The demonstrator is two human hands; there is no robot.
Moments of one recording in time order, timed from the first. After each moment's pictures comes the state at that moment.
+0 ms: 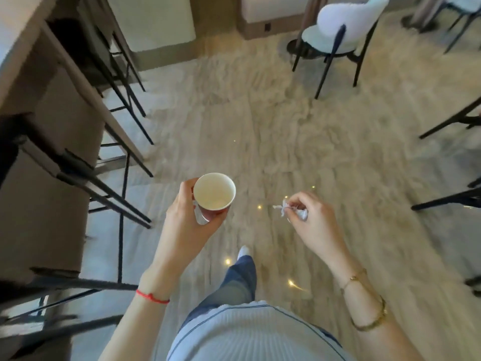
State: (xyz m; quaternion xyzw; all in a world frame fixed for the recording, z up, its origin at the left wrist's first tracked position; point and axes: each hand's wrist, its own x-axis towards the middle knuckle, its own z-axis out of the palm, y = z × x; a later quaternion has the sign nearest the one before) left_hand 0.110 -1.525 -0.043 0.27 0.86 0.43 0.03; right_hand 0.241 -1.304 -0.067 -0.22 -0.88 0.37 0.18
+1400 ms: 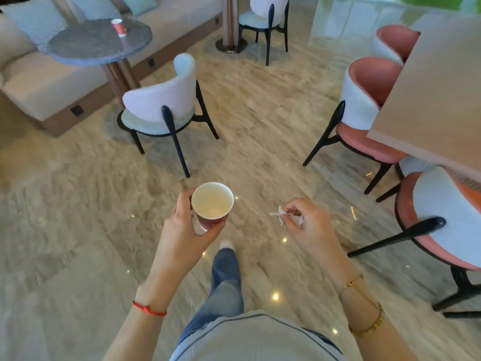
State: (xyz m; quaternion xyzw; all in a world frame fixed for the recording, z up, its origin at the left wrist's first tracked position) left_hand -0.274 -0.580 -0.035 0.53 0.71 0.41 0.20; right_hand -0.033 -0.493 -0.056 -0.51 -0.77 0.28 0.27
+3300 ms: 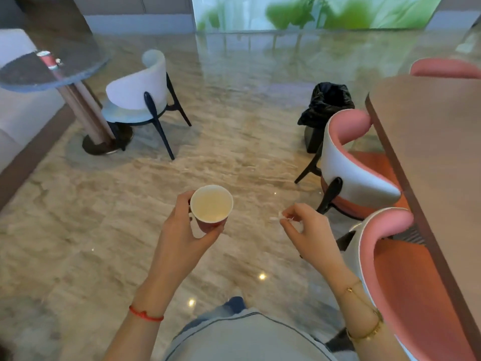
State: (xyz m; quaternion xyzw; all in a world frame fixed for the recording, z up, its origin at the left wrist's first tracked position) left_hand -0.289 0.848 -0.027 0.71 0.53 0.36 0.29; right_hand -0.036 0.802 -0.045 -0.70 -0.62 0.17 0.32
